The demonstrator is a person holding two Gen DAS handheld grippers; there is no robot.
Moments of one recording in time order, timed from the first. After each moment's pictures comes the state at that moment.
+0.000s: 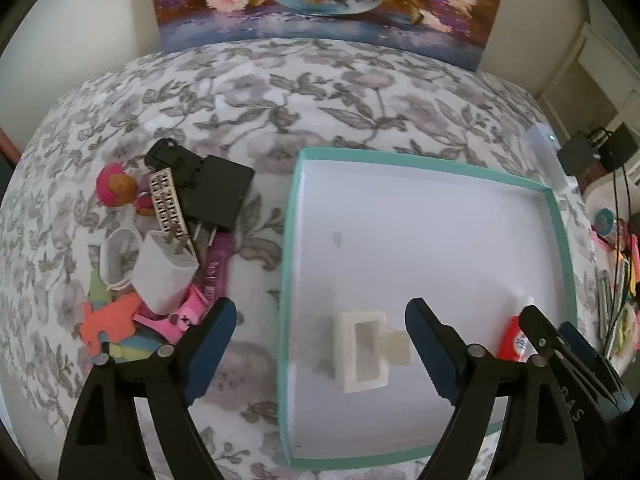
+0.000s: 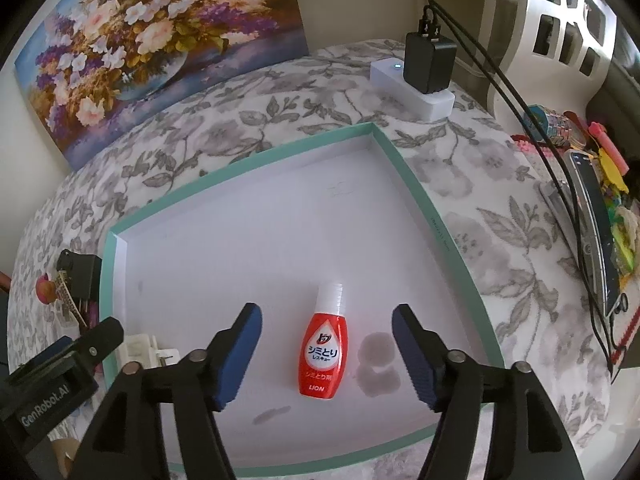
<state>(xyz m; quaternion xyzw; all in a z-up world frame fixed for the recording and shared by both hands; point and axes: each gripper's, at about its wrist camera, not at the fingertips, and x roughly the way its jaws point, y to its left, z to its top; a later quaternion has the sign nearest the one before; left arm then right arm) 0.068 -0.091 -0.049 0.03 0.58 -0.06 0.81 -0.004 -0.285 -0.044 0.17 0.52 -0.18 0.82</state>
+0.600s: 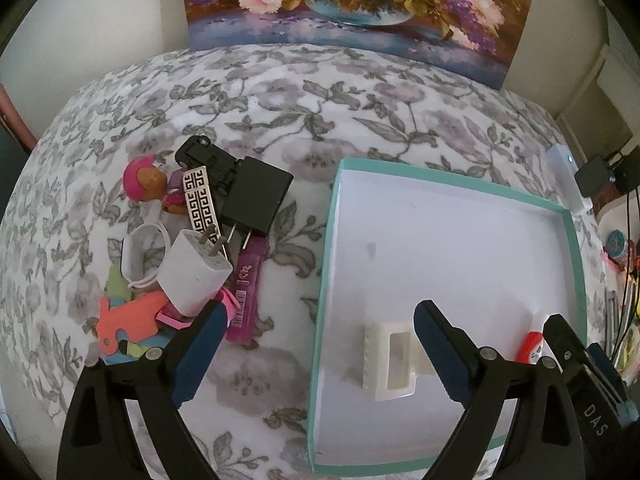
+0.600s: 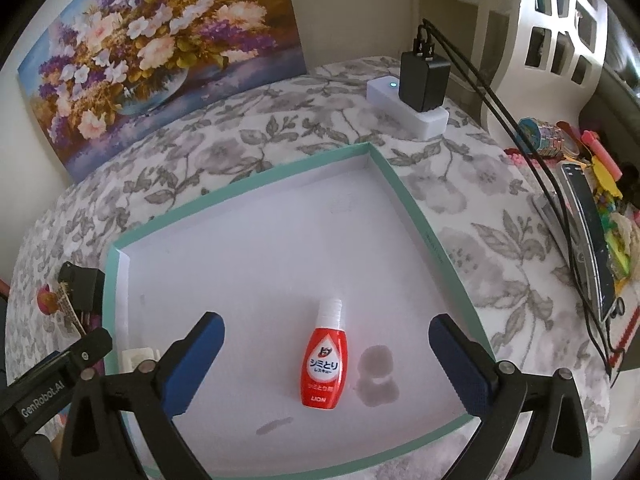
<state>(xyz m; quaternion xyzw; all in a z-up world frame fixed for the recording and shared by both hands) 0.070 -0.071 -0.045 0.01 0.57 -0.03 0.82 -0.004 -0.283 -0.036 0.16 0.49 -0.18 0.83</state>
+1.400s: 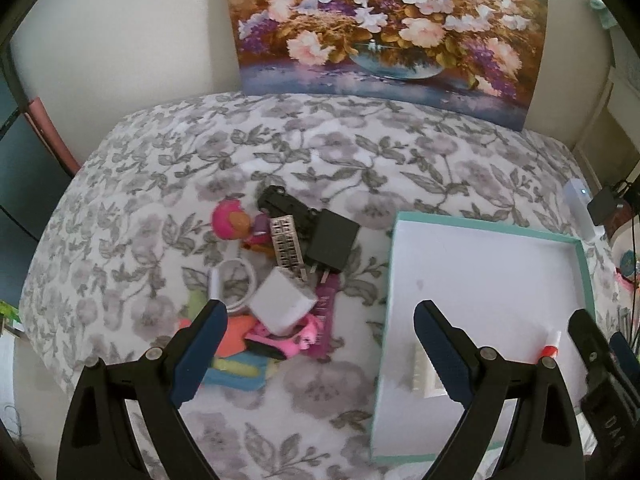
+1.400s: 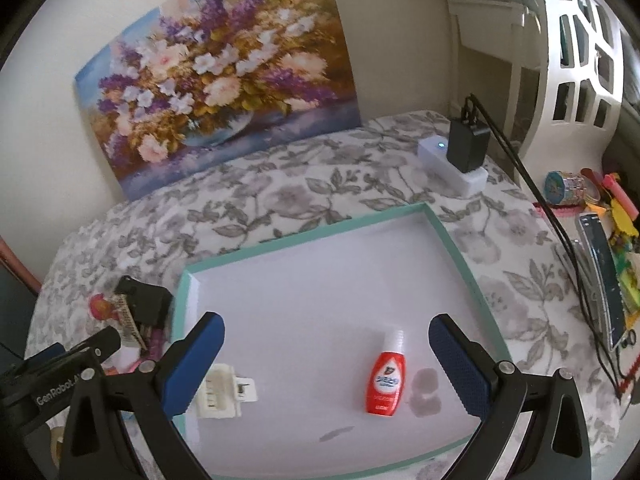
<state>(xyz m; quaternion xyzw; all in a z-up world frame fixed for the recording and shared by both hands) 0.056 -0.036 0.006 0.04 0.51 0.03 0.86 -0.010 -0.245 0.006 0.15 0.42 -0.13 0.89</state>
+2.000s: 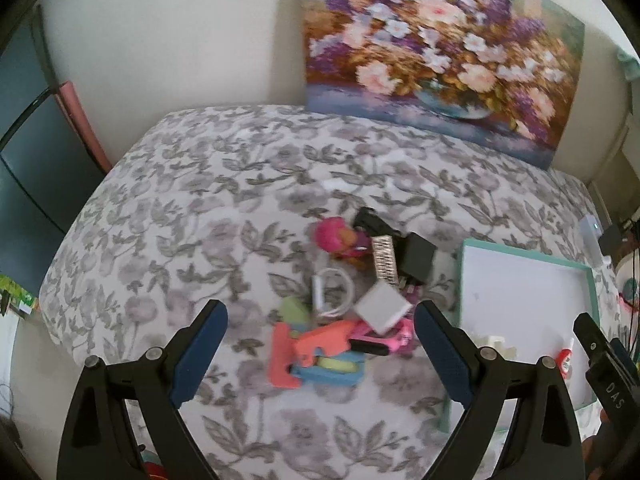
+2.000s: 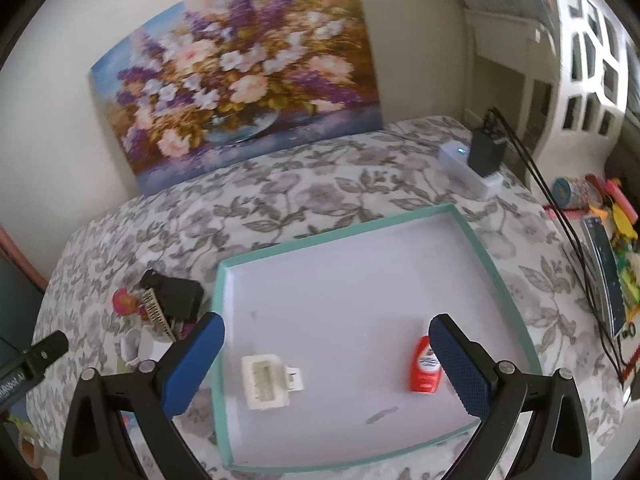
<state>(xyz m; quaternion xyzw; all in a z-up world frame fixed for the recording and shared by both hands) 0.036 0.054 0.049 0.01 0.48 0.07 0.87 -0.007 -0.198 0.021 0.14 0.42 -0.12 0.89</state>
